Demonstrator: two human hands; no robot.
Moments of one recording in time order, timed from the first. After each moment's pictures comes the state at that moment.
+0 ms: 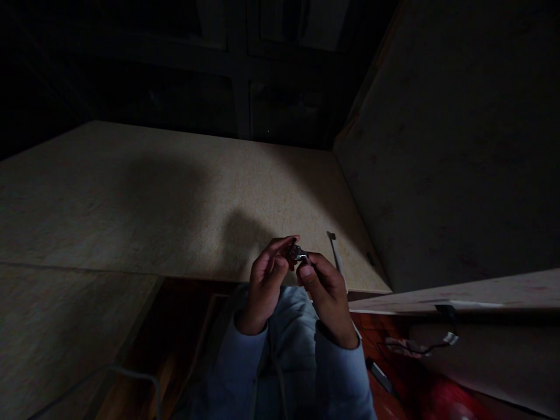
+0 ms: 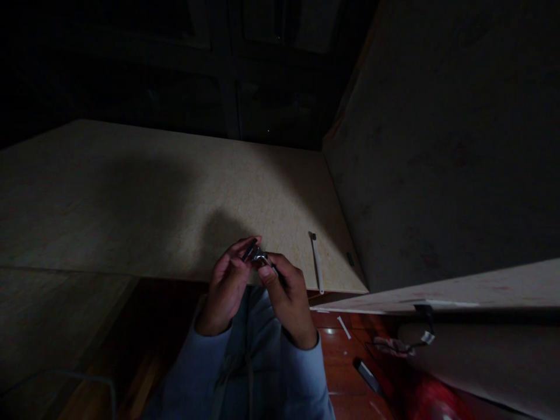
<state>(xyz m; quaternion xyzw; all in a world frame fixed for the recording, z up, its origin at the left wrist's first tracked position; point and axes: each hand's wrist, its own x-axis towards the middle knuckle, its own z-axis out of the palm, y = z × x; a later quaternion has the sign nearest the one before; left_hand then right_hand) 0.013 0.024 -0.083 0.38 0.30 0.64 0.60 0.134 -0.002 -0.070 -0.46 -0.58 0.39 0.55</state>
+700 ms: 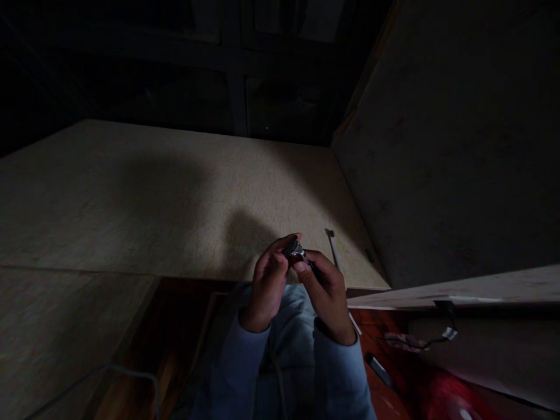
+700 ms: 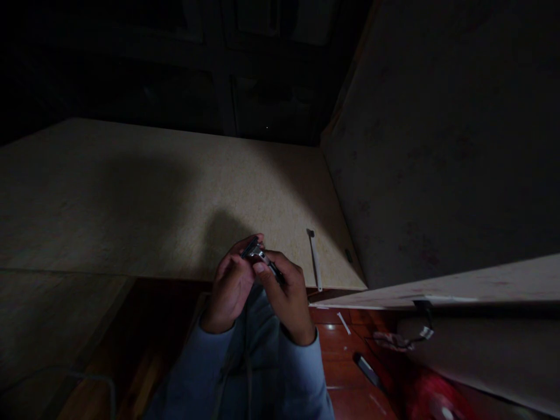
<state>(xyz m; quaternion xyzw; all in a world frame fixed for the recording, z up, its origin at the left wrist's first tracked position) 0.026 0.024 -0.079 0.31 0.28 0.63 0.66 0.137 0.000 -0.069 -0.47 -0.59 0.36 0.55</state>
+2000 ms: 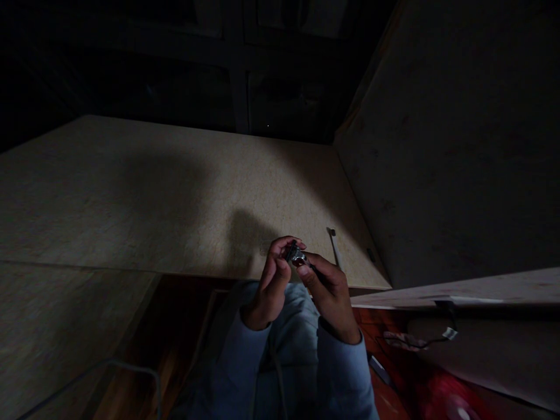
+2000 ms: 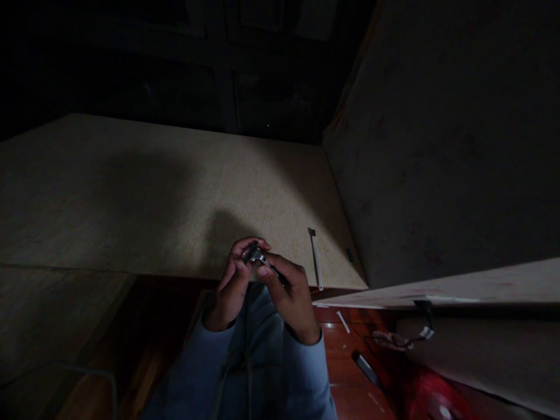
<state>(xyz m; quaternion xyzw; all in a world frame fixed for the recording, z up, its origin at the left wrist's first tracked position) 0.017 0.017 -0.088 0.50 0.29 0.59 0.56 0.145 -0.001 -0.073 -0.46 -0.61 0.38 0.52</state>
